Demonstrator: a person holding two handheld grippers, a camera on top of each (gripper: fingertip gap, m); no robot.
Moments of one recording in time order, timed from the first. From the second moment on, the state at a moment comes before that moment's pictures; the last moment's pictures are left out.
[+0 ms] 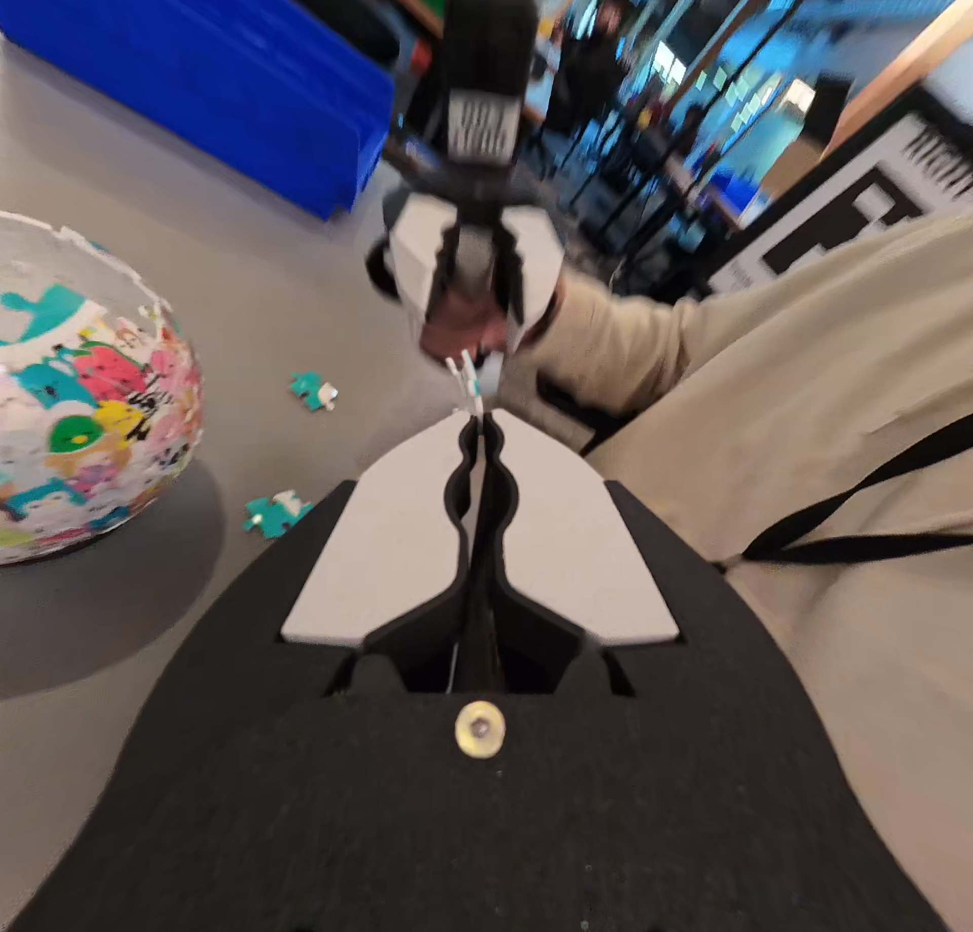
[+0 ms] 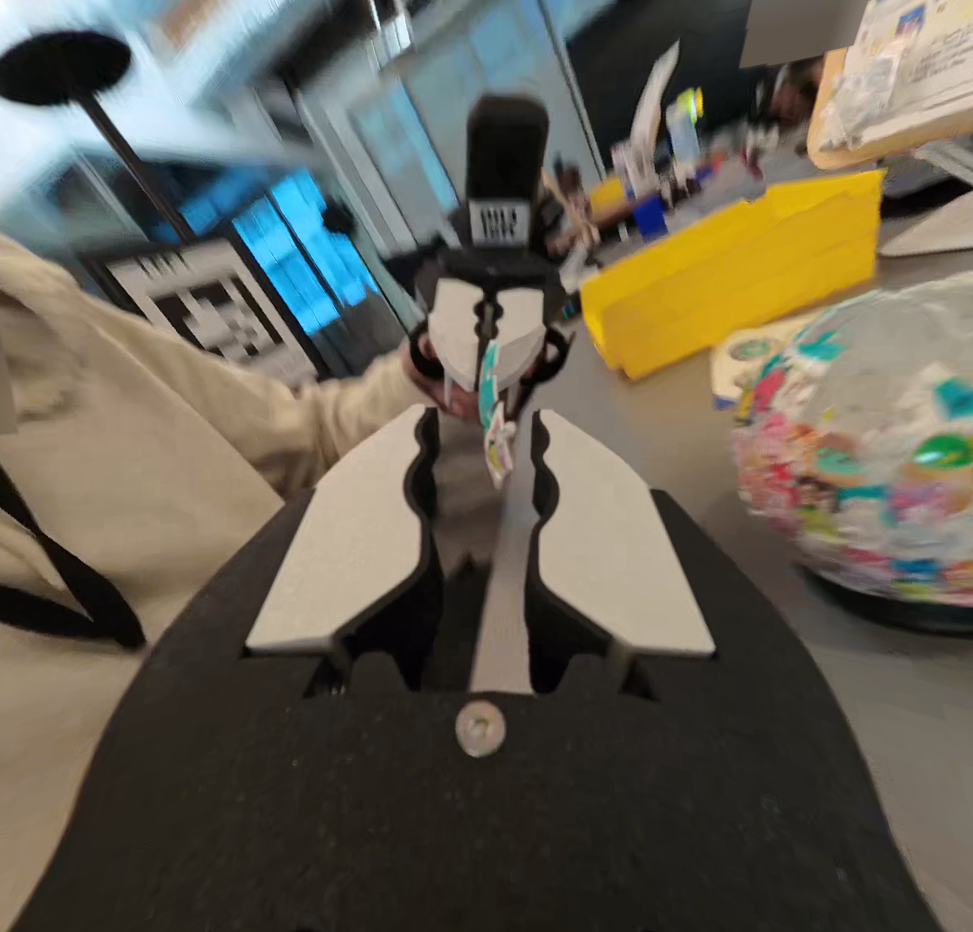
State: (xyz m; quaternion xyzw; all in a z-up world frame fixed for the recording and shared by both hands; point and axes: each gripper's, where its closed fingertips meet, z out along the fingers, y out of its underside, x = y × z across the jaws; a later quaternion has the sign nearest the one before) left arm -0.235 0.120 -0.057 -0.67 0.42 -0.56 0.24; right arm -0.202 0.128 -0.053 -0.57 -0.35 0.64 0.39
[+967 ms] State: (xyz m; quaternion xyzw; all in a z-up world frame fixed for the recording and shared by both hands) left arm -0.239 0.177 -0.052 -0.72 0.47 -0.41 0.30; right arm -0.207 0.180 -0.040 -0.59 -0.63 0.48 0.14
